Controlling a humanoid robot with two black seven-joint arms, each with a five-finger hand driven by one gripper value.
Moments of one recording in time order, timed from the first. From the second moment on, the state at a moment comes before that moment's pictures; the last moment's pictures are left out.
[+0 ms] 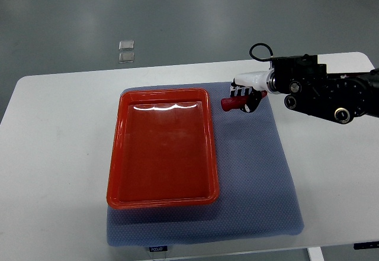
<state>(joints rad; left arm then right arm) -0.02 0.00 -0.05 -0.09 0.12 -0.15 0.03 1.27 -0.34 -0.10 0.99 -1.13 0.17 -0.25</state>
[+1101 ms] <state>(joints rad) -0.02 0.00 -0.05 -0.09 0.12 -0.15 0.03 1.35 -0.01 -0.10 0.99 -1.12 0.16 -0.21</state>
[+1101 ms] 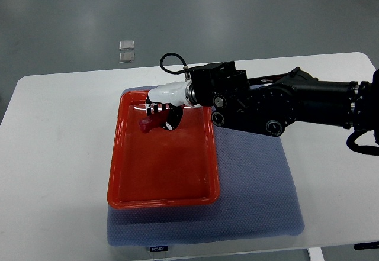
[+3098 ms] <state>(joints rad) -0.02 0.00 -0.05 -0.09 0.12 -0.15 0.03 0.83 -0.04 0.95 0.77 -0.54 -0.26 0.07</state>
